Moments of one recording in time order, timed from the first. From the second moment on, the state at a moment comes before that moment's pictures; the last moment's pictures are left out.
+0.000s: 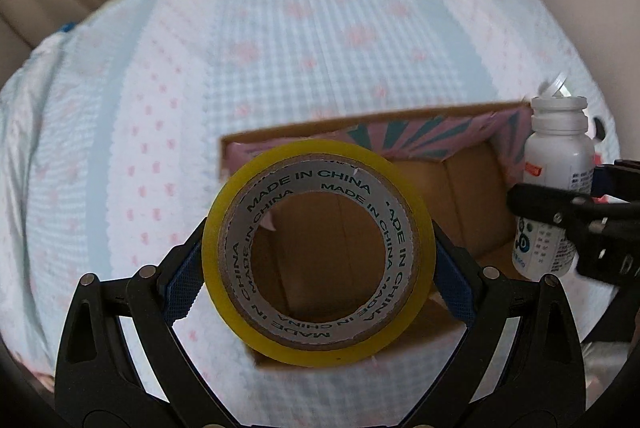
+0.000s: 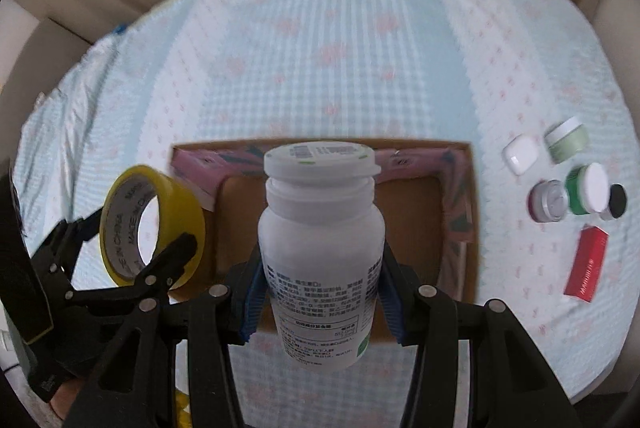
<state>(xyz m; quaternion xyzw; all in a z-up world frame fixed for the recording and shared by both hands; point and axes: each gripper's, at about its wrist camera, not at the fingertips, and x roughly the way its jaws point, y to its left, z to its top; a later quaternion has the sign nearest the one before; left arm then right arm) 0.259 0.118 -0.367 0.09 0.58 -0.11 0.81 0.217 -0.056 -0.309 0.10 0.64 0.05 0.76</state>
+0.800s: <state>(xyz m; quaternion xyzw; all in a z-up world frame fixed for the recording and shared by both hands) 0.308 0.113 -0.439 0.02 0.66 -0.09 0.75 0.240 -0.077 -0.399 0.13 0.66 0.10 0.73</state>
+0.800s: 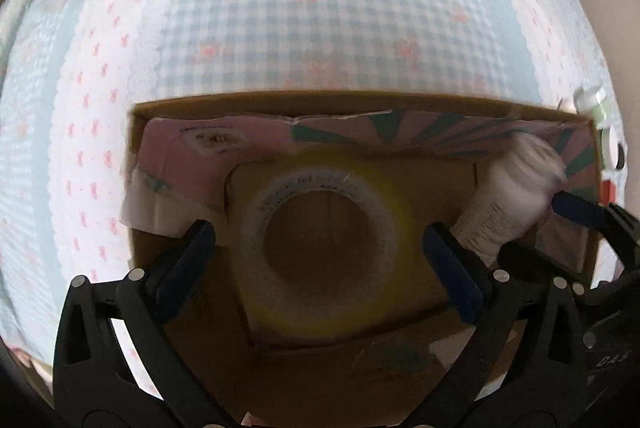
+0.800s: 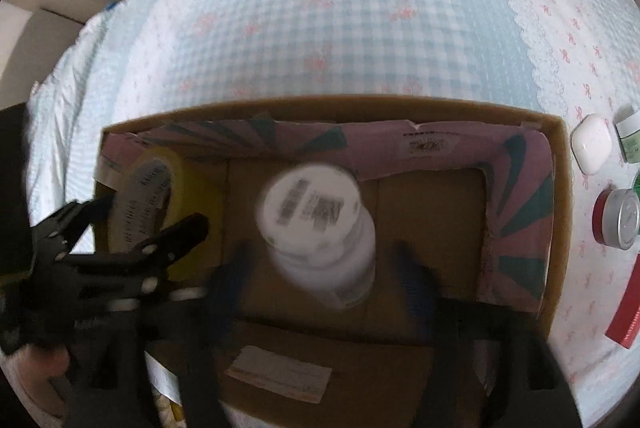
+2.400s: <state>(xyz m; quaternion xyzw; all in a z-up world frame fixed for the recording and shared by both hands) 0.105 0.027 -0.161 0.05 0.43 -0.16 0.89 0.053 -0.220 -0.140 0.11 0.51 -0.07 0.85</state>
